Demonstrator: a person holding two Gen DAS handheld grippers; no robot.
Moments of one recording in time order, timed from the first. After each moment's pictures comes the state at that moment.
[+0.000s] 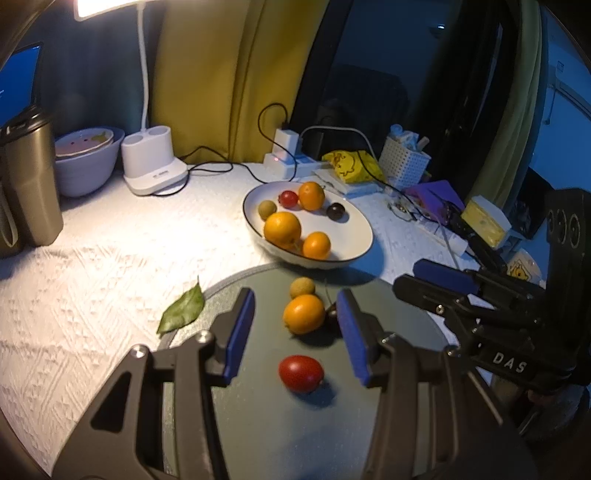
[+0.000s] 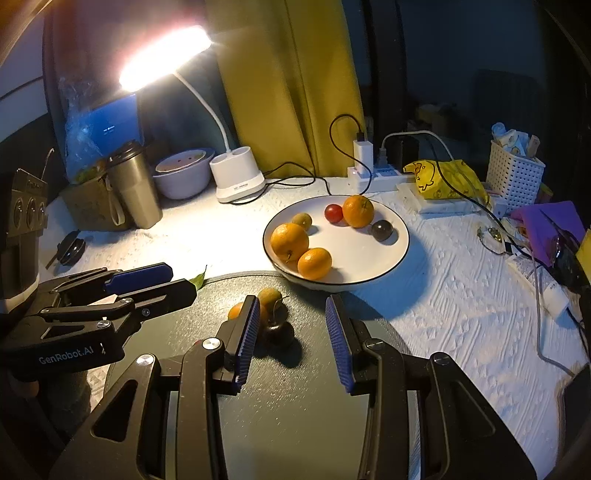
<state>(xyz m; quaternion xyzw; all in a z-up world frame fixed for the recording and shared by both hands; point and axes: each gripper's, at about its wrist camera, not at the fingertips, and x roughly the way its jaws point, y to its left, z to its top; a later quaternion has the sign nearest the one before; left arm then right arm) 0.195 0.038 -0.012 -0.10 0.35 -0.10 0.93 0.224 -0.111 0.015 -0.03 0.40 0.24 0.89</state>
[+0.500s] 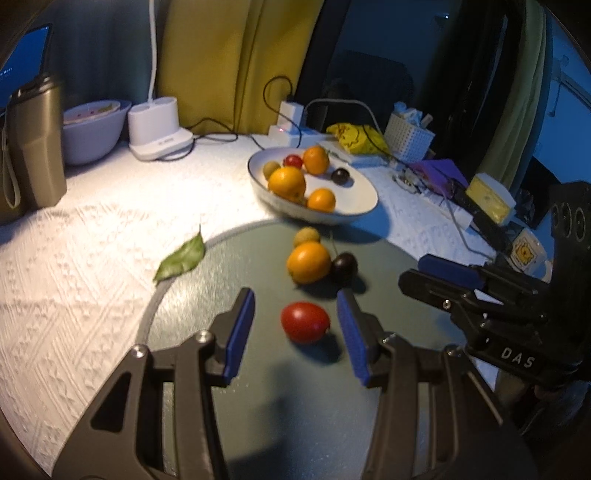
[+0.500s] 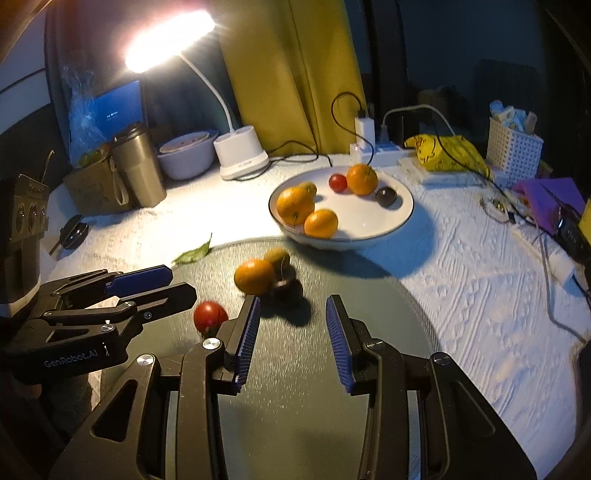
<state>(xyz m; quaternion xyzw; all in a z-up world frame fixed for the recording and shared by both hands) 0.168 0.032 -0.045 -0.10 0.38 -0.09 0.91 0.198 -0.116 -0.009 -0.03 0.42 0.24 0.88</state>
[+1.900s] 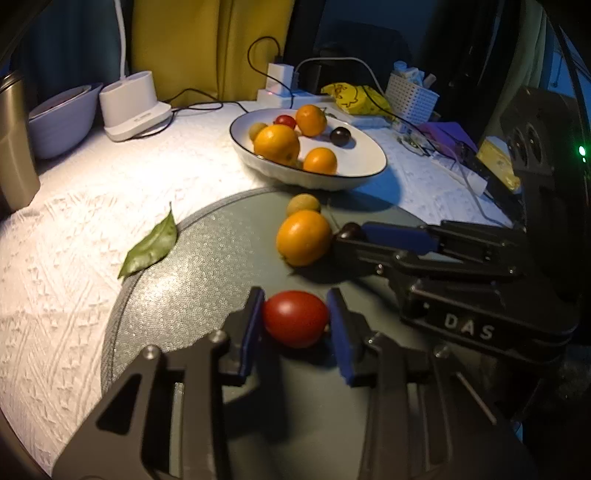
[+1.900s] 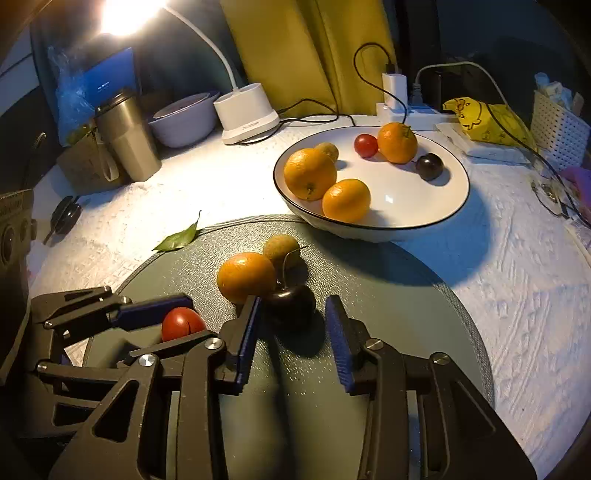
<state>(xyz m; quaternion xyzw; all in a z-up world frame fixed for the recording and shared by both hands) 0.201 0.017 -0.070 -0.06 0.43 -0.10 0.89 0.252 -0.085 -0.053 -0.04 0.47 0.27 0.84</state>
